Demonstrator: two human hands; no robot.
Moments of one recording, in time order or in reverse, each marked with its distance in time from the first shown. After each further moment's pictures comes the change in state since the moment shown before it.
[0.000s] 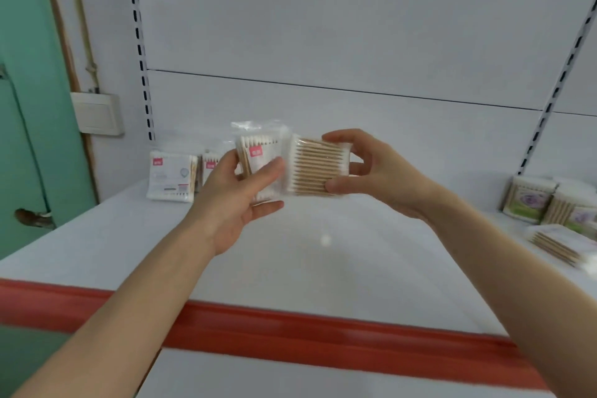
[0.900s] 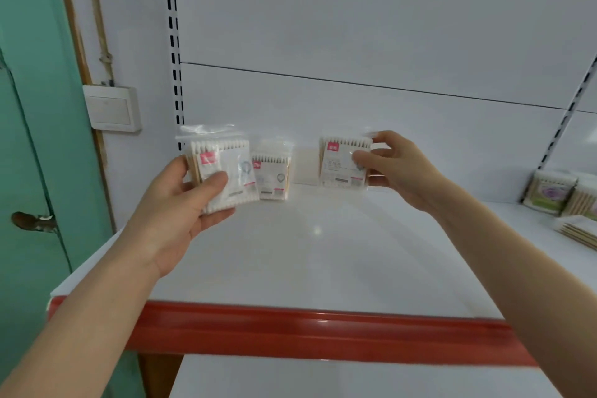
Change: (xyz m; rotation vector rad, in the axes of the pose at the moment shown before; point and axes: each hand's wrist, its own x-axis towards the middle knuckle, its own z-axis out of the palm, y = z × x) left_hand -0.003 0.028 -0.124 0.047 0.107 0.011; right_hand 0.045 0.000 0.053 0.062 0.374 0.252
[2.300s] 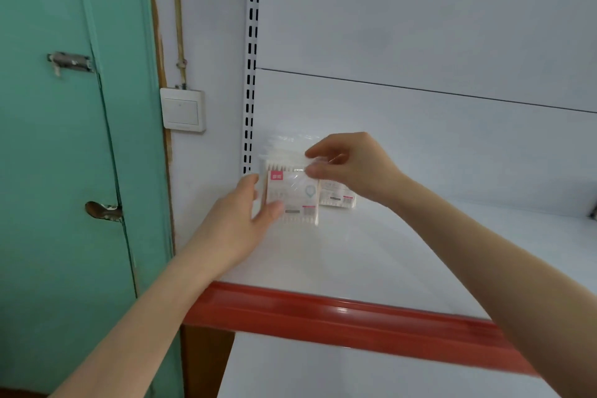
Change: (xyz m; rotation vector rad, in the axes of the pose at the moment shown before) left_hand -0.001 -0.001 -0.060 0.943 -0.118 0.138; right_hand 0.000 -0.035 0.138 -0.459 -0.183 -0.323
